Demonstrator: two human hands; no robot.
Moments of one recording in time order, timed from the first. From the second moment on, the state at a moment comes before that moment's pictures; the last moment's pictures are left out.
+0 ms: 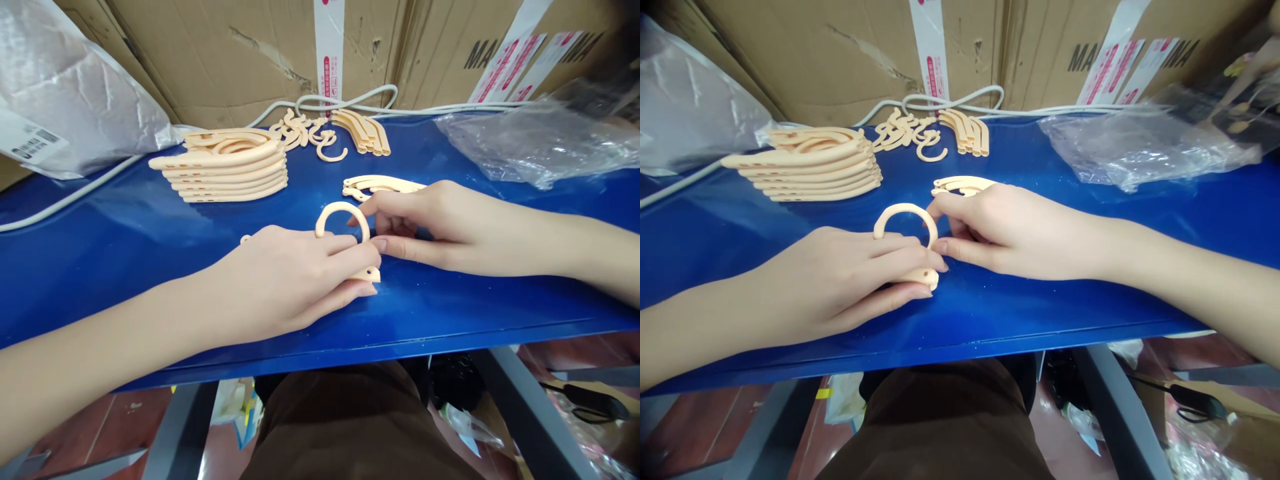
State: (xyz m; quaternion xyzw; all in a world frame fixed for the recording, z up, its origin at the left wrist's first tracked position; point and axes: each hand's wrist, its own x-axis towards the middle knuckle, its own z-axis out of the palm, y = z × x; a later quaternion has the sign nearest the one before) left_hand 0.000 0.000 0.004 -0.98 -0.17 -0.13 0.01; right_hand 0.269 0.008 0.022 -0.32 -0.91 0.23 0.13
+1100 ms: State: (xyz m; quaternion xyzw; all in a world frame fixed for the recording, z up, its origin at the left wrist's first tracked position) left_hand -0.001 -0.001 -0.013 -0.94 -0.17 -0.31 0.01; right_hand 0.264 0.012 0.010 -0.29 -0.77 0.48 0.31
